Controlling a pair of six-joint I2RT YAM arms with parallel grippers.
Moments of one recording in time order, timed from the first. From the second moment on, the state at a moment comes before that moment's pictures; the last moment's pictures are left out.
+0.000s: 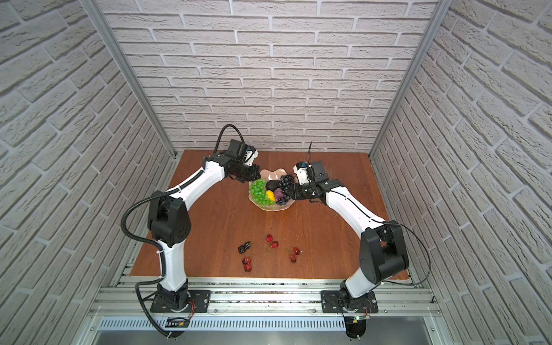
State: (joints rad) left arm -0.45 2.05 1.86 -0.74 0.32 -0.28; right arm 0.29 1.58 1.23 -0.55 -0.31 0.23
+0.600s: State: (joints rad) left arm -0.44 2.21 1.99 -0.75 0.34 -0.26; right arm 0.29 1.58 1.23 -0.55 -0.31 0.23
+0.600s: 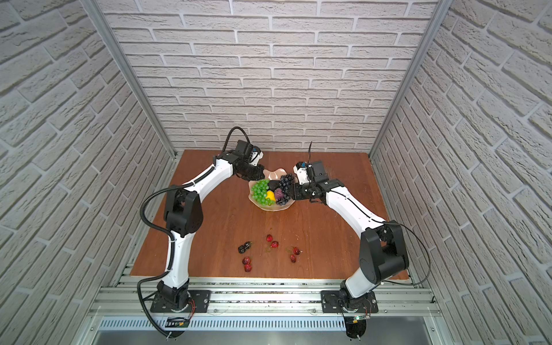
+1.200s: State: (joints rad) left arm -0.43 2.21 1.97 -0.74 0.35 -0.23; right arm 0.29 1.58 1.26 -0.60 -0.30 0.23
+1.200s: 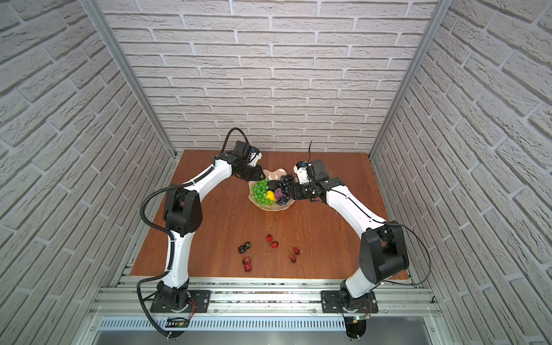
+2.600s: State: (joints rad) left arm -0.43 1.58 1.37 -0.71 0.14 -0.30; right arm 0.40 1.50 1.27 -0.72 -0.17 0.22
